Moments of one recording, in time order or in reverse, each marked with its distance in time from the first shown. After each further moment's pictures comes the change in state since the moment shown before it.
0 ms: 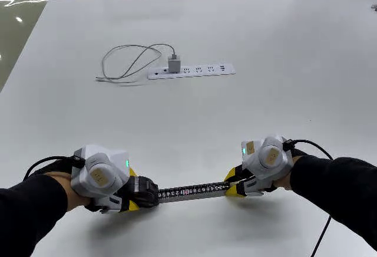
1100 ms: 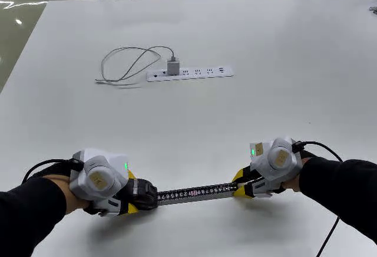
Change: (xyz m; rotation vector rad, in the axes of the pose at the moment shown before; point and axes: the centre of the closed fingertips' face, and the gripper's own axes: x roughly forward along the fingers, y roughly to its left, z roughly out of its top) left arm 0.000 0.000 0.000 -0.002 0.000 -0.002; right arm -0.014 -0.004 -0.017 0.014 0.014 -0.016
